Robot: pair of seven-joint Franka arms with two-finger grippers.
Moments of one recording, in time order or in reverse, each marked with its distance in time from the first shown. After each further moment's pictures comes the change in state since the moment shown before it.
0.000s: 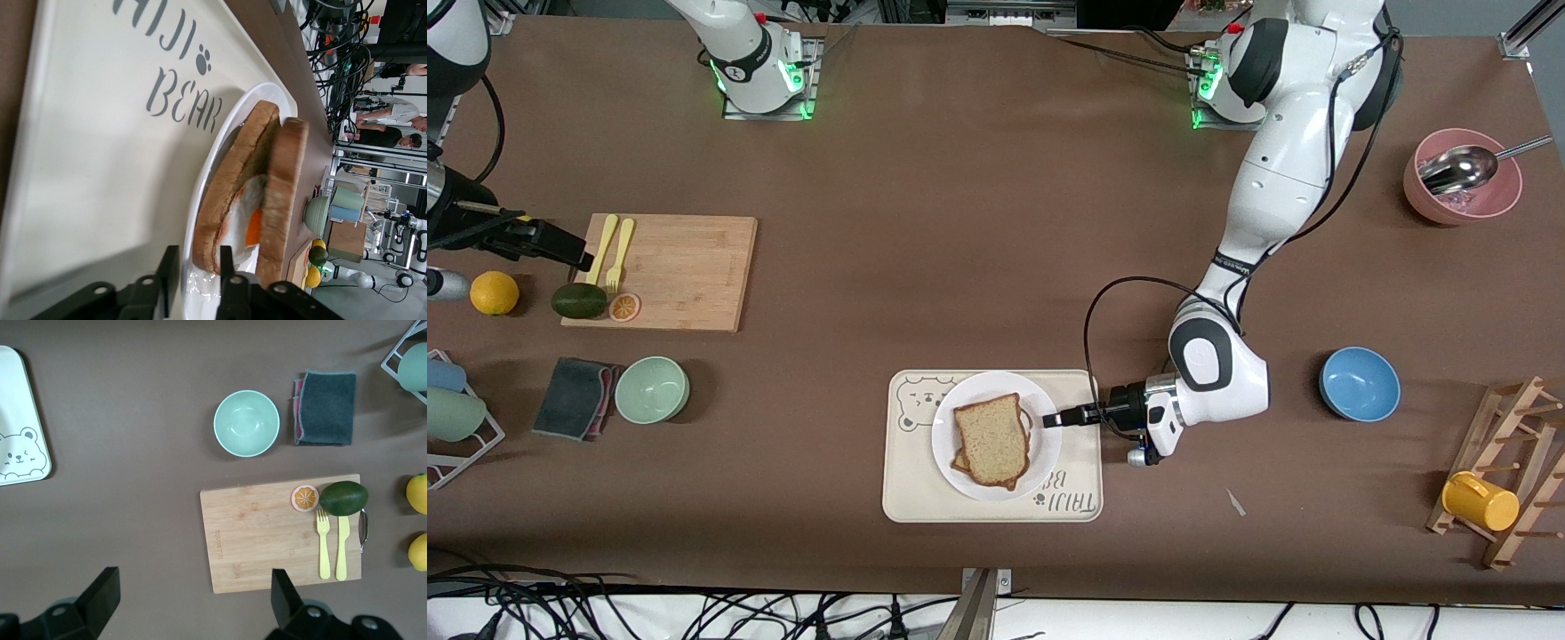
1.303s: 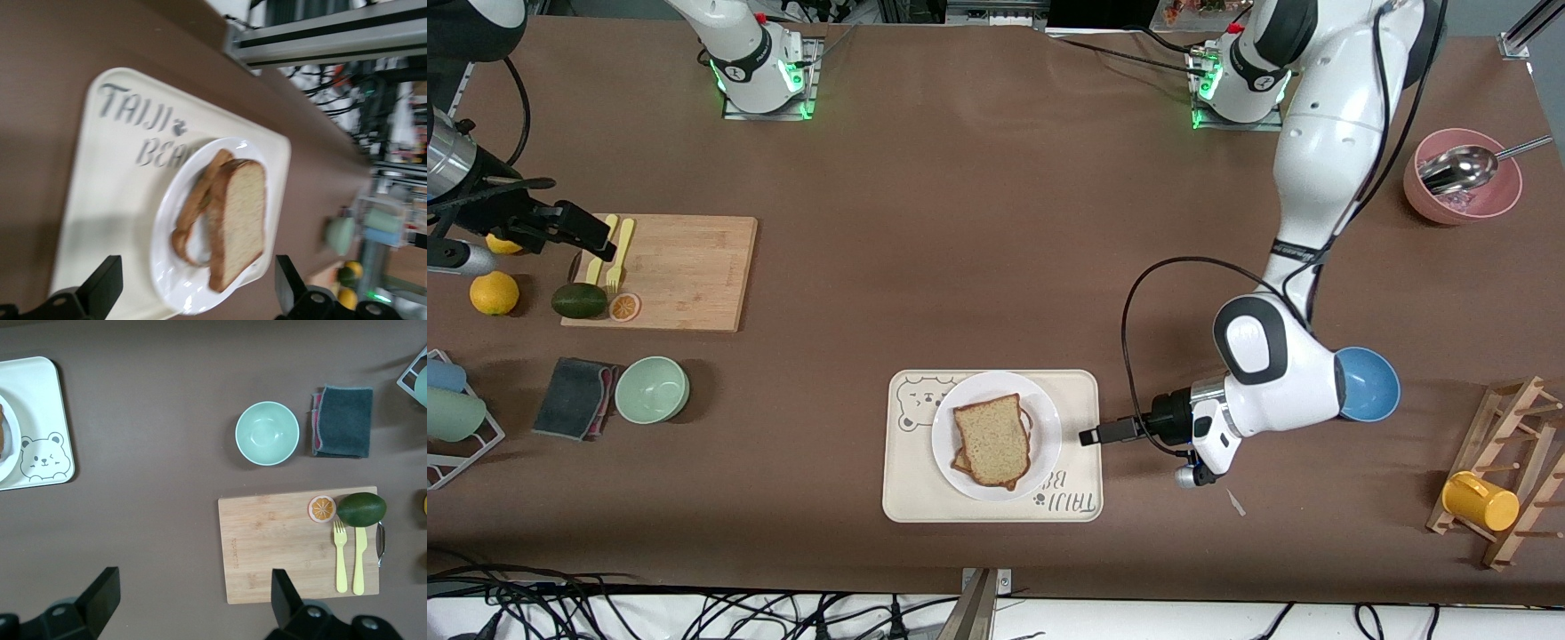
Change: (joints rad) left arm 0.031 -0.238 0.039 -0.054 0.449 -0.008 -0.385; right arm 0.011 -0.097 0.034 -0.122 0.010 0.098 0.019
